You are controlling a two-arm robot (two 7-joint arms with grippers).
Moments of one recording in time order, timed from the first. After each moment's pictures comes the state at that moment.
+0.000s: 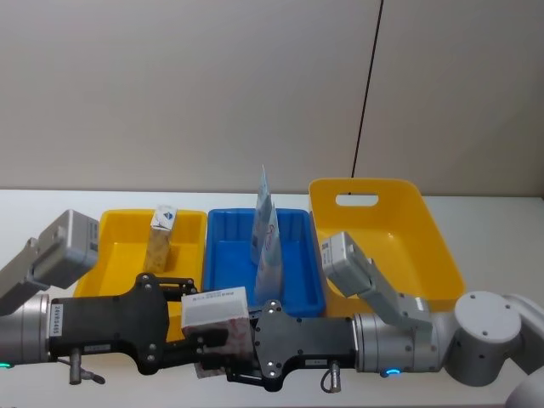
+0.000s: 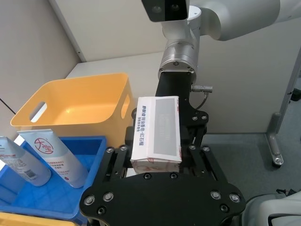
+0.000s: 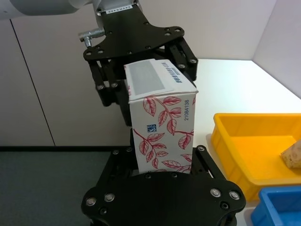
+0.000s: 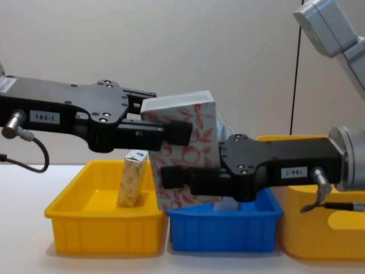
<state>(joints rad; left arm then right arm) -0.47 0.63 0.48 -1.62 -0.48 0.02 -1.04 0.54 0.43 -0.64 -1.32 0.50 -0.04 1.05</state>
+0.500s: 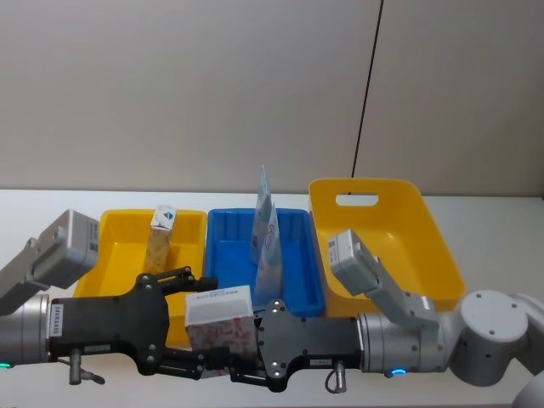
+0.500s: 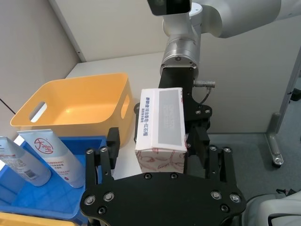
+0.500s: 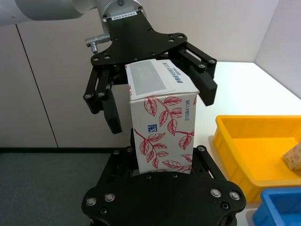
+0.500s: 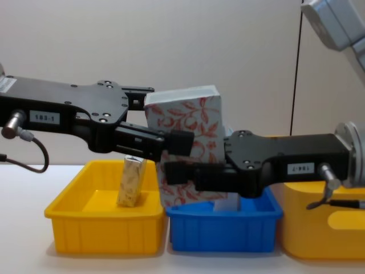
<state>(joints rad) -0.47 0.63 0.48 -1.62 -0.48 0.02 -1.04 0.54 0.45 -0.64 -1.35 0.53 -0.04 1.05</state>
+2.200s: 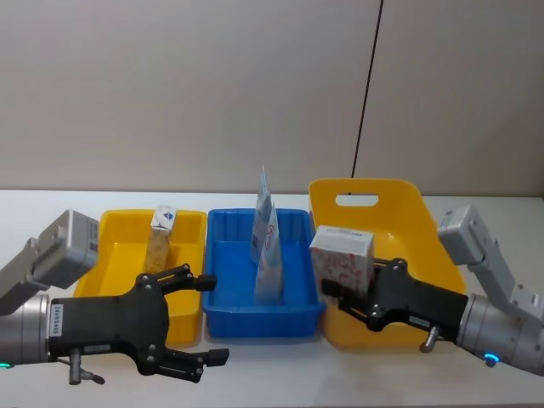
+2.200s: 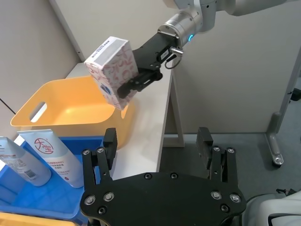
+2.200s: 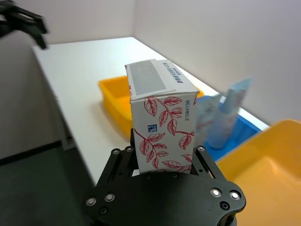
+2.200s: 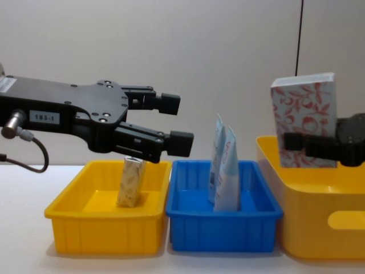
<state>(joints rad) -0.47 0.63 0.48 -1.62 -0.48 0.02 -1.04 0.37 0.65 -0.46 -1.49 0.54 -0.01 0.66</state>
